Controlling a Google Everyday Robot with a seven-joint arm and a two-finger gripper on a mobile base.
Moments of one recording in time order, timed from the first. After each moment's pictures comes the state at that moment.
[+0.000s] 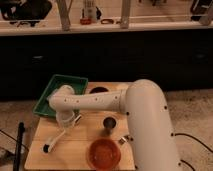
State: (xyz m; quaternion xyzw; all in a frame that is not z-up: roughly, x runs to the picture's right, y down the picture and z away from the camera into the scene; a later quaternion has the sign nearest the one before) arm -0.231 0.248 0.813 -0.35 -0.26 -0.42 0.79
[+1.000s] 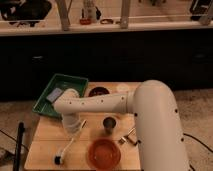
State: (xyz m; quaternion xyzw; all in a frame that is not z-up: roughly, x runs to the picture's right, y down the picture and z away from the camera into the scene) arm -0.160 0.269 0.778 -0.41 -0.22 -0.41 0.78
